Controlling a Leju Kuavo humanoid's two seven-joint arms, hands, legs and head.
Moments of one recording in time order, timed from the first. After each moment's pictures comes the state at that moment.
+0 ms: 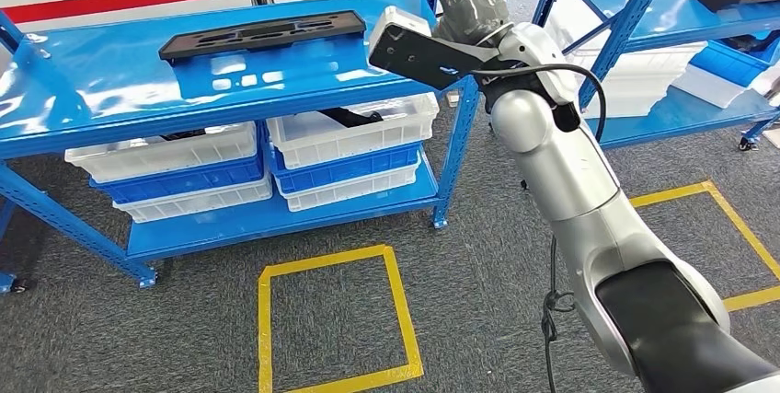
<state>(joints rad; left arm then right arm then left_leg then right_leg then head) -0.18 -0.07 0.95 -0.24 -0.76 0.05 -0.45 -0.98 -0.11 0.49 -1.40 0.57 -0.05 -0.12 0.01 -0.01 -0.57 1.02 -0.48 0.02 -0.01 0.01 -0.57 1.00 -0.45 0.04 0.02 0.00</state>
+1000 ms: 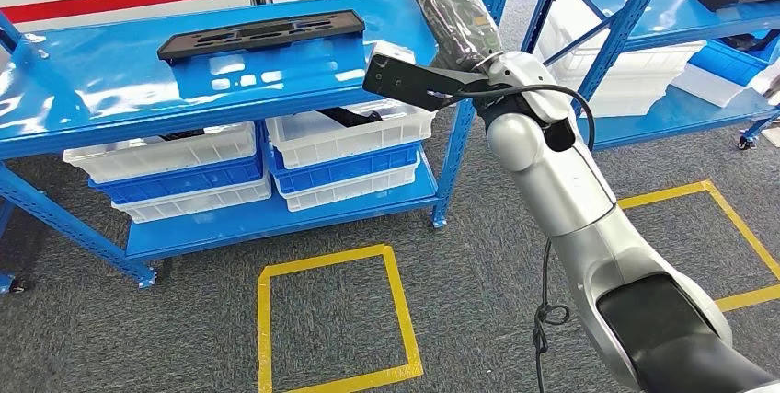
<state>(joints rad) -0.17 -0.07 0.88 -0.23 -0.79 0.04 -0.43 -0.92 -0.12 0.50 -1.40 0.64 0.03 -0.03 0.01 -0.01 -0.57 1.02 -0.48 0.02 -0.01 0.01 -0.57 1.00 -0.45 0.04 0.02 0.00</state>
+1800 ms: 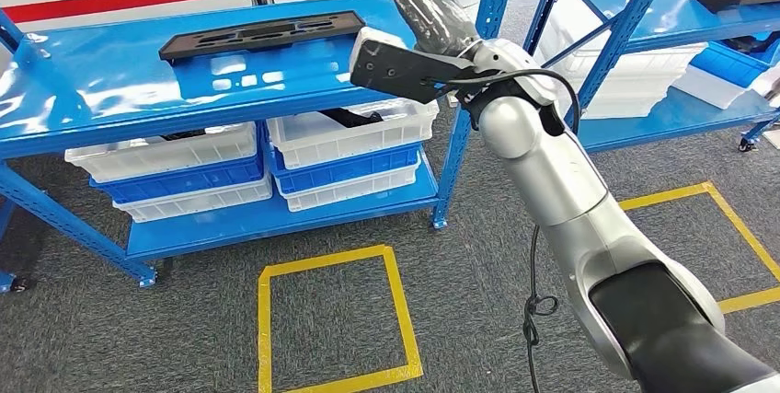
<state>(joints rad) -0.17 -0.07 0.87 -0.24 -0.75 0.05 -0.47 -0.98 -0.08 0.54 -1.38 0.46 0.11 -0.09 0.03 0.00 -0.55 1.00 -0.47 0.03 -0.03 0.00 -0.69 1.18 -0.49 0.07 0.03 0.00</state>
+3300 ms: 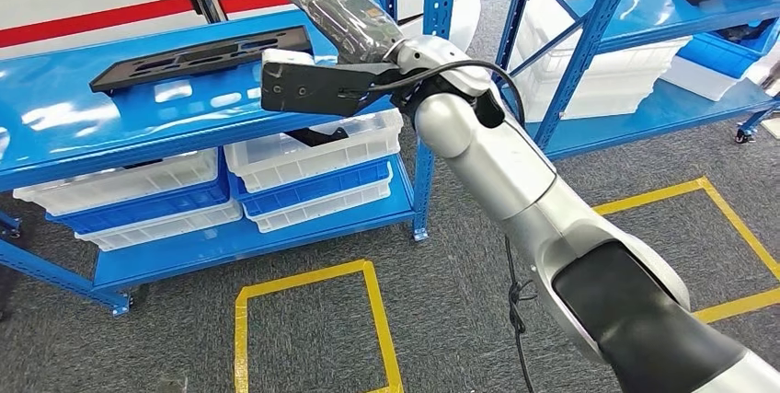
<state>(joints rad) -0.24 -0.11 0.85 -0.25 -0.71 0.07 -0.44 -1.07 0.04 0.67 -1.28 0.47 0.15 -0.07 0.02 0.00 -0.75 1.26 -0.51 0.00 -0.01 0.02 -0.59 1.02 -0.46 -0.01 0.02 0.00</state>
